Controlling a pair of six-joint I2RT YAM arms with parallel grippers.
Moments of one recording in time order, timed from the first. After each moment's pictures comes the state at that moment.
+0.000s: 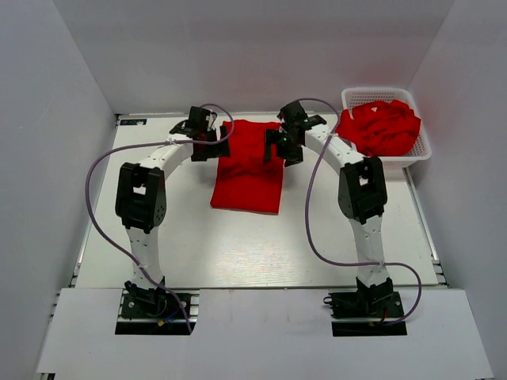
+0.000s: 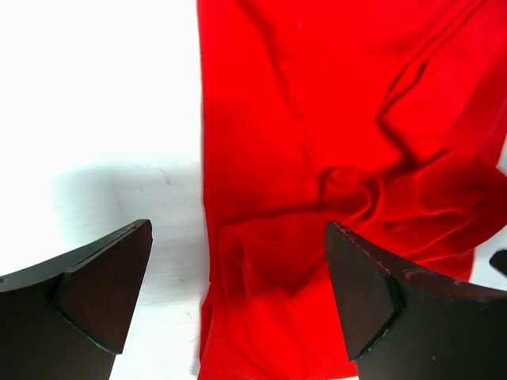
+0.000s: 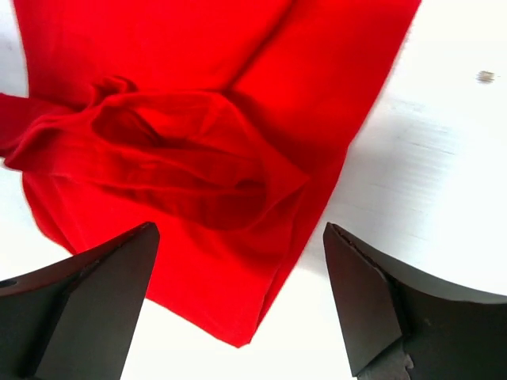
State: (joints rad) left arm -0.28 2.06 1.64 -0.49 0.07 -0.34; right arm 0.45 2.25 1.97 -0.79 -0.23 0.35
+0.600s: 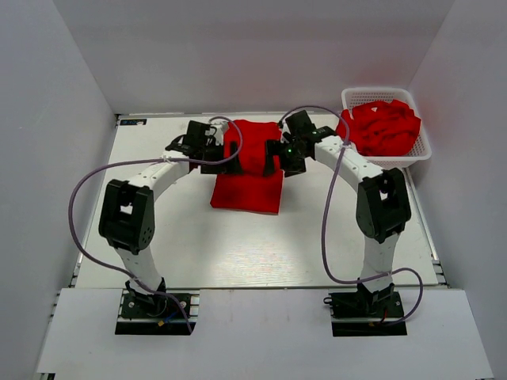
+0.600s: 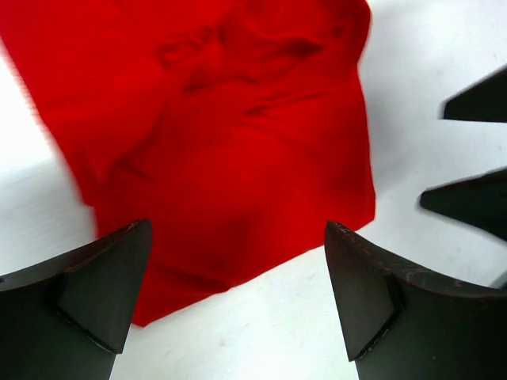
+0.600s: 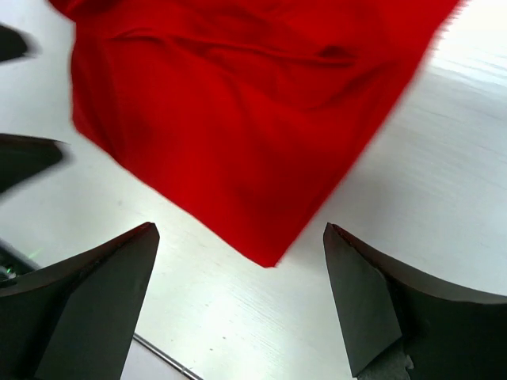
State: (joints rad) left arm -0.32 1.80 1.35 -0.38 0.35 -0.24; right arm 0.49 1.95 1.64 -0.71 -0.30 0.30
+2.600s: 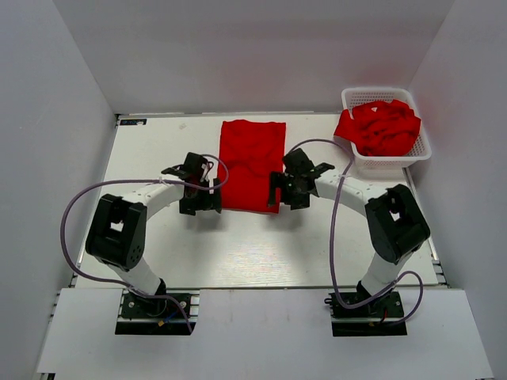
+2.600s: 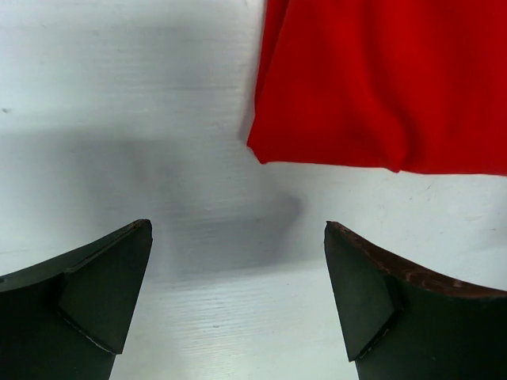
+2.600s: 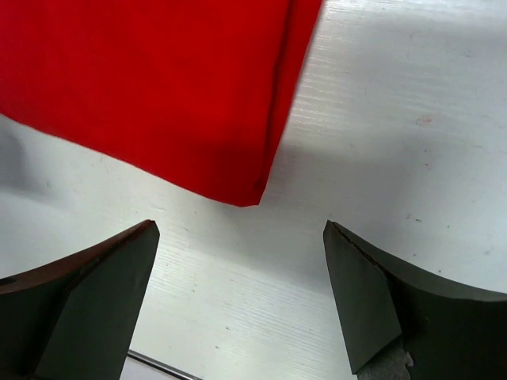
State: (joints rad) left arm -0.35 1.64 1.01 -0.55 0.04 -0.38; right arm 0.60 1.73 1.15 -0.49 -0.12 0.55
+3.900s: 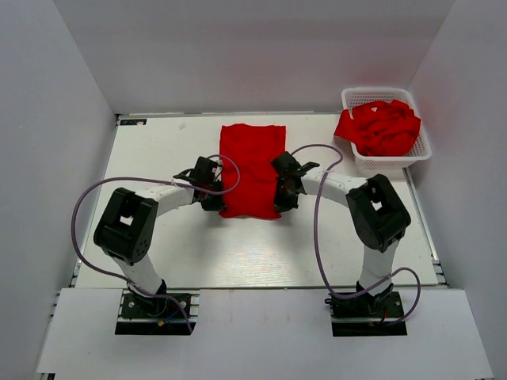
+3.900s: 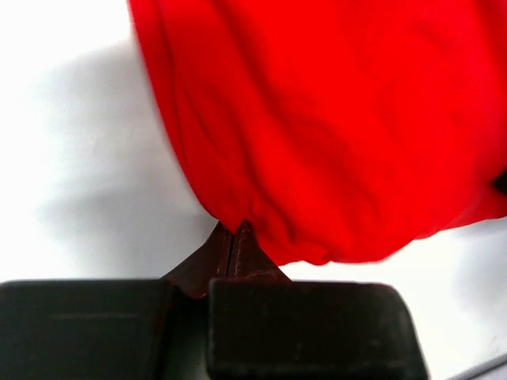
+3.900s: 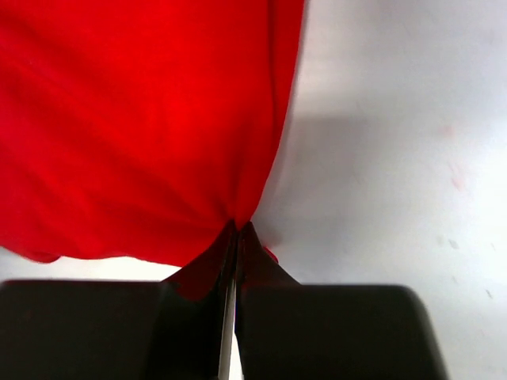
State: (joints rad) left arm -0.42 1.73 0.96 -0.25 0.14 -0.43; right arm 0.65 1.90 1.24 -0.54 -0.02 0.75
